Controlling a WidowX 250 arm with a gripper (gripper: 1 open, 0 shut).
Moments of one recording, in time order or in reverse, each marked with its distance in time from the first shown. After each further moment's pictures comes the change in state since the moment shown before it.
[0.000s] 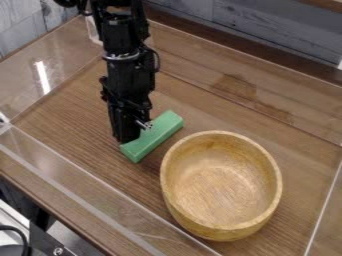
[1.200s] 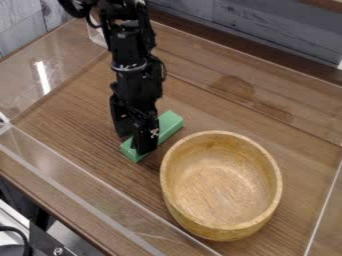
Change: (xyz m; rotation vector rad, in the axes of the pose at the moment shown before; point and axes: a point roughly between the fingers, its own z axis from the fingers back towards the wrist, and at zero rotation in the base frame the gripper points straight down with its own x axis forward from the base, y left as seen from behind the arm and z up) arm 0.018 0.004 -0.017 0.032 -0.039 -0.086
